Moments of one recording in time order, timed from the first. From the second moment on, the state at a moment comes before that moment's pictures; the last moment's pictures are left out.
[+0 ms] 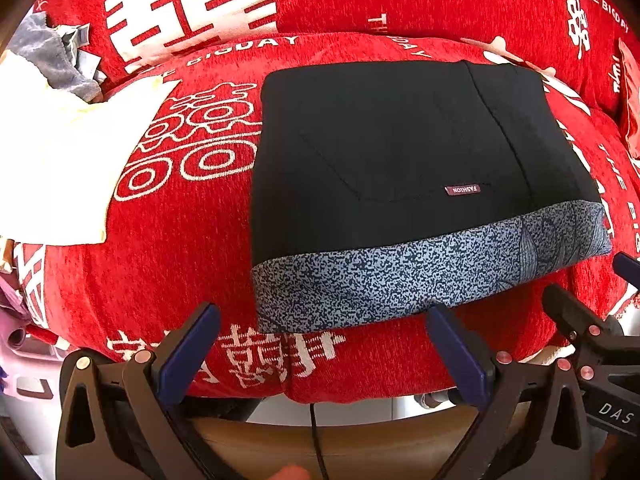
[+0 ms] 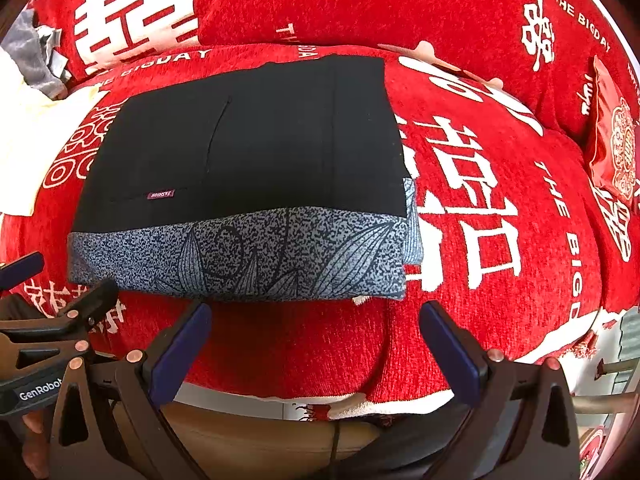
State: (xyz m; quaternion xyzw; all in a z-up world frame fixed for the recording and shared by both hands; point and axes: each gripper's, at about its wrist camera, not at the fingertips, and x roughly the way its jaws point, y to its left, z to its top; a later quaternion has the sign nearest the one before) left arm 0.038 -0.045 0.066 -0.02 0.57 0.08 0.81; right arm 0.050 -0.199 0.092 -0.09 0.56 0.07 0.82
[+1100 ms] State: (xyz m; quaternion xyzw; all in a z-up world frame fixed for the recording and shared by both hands) left arm 0.041 -0.044 0.061 -0.03 0.58 0.08 0.81; right arm 0.051 -0.195 0.097 -0.10 0.56 0.08 0.82
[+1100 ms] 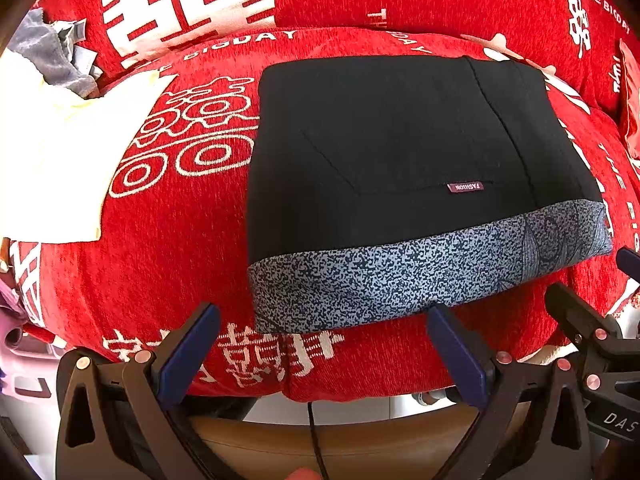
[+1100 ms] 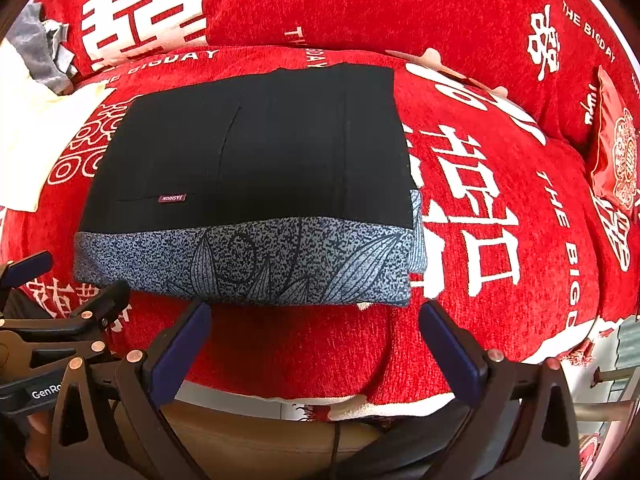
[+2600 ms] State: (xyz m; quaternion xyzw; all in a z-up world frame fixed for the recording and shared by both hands) left arm 0.042 -0.038 0.079 -0.05 0.56 0.05 0.82; right arm 0.048 -0.201 0.125 -0.11 0.52 0.08 0.84
